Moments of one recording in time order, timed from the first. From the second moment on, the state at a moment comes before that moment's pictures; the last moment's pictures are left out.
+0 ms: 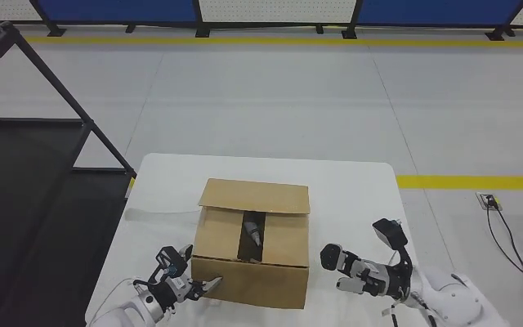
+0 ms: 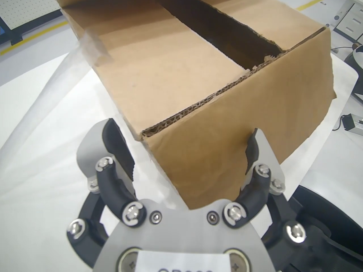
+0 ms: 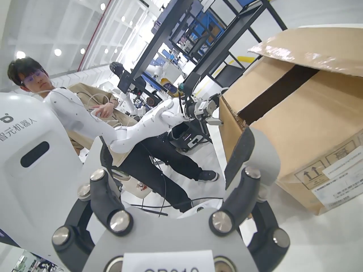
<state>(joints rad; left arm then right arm) 1.49 -1.11 -1.50 -1.68 1.31 -0.62 -0.01 -1.20 -0.91 1.28 -1.66 0.35 -0.81 0.88</state>
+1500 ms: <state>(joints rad) 1.49 -1.10 -1.50 -1.68 1.18 -0.53 0.00 -0.96 -0.99 1.09 -1.55 0.39 -0.13 0.58</state>
